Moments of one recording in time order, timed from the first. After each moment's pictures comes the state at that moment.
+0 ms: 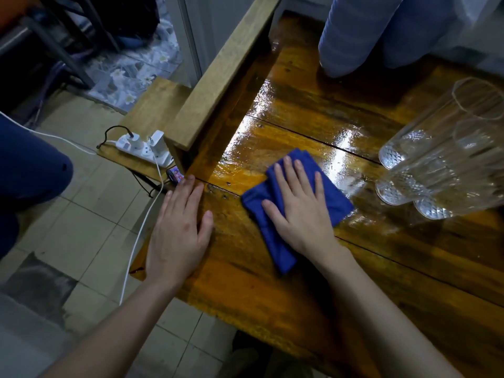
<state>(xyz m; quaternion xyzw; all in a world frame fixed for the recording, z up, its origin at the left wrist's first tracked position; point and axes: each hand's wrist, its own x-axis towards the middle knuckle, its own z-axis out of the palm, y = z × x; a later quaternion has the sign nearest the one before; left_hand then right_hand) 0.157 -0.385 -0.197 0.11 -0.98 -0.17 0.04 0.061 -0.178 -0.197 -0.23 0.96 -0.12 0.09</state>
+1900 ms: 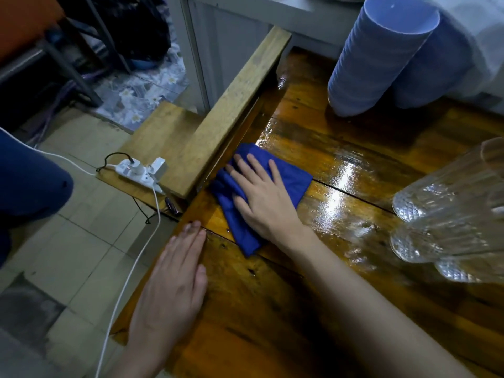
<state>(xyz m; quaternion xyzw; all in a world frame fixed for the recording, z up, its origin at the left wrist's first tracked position) 0.153 -0.386 -0.198 0.07 -0.98 -0.17 0.00 -0.033 -0.259 -0.203 -0.36 0.92 -0.13 0.06</state>
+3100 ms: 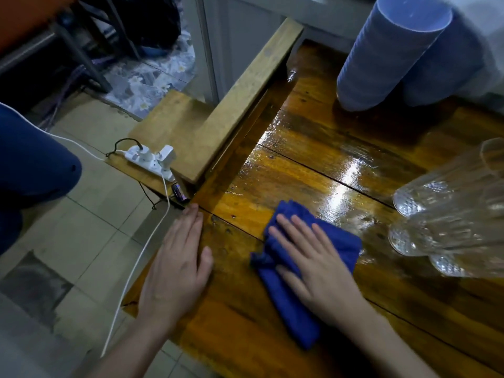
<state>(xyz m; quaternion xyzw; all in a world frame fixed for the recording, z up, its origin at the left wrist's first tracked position) 0.155 -0.382 -0.192 0.13 -0.98 -0.17 0.01 0.064 -0.141 -0.196 -0.40 0.90 -0.10 0.11</state>
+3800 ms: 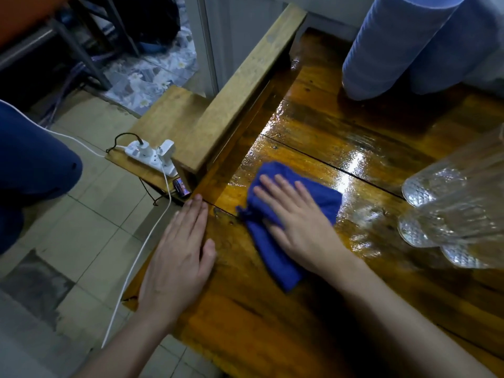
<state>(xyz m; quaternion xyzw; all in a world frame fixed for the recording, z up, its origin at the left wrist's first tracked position) 0.154 -0.385 -0.195 0.11 -0.98 -0.16 0.01 0.016 -0.188 -0.207 -0.43 0.89 -0.10 0.09</state>
